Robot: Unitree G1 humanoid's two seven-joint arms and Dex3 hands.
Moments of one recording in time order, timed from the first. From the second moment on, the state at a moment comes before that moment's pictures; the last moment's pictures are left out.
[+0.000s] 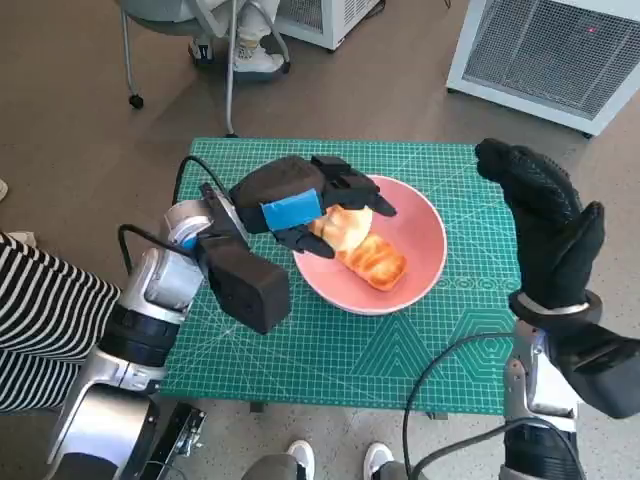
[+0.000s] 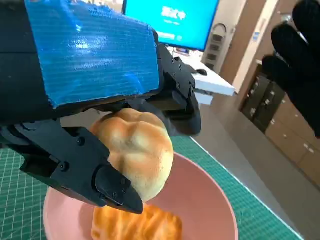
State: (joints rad) left arm -0.83 0.41 -0.27 0.45 0.39 -0.52 -0.42; right arm -0.41 -0.15 -0.16 0.17 0.27 -0.56 0.33
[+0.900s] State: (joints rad) left arm -0.84 0.38 -0.15 0.54 0.09 -0.55 -0.49; right arm -0.43 -0.16 -0.15 0.16 0.26 -0.52 0.32
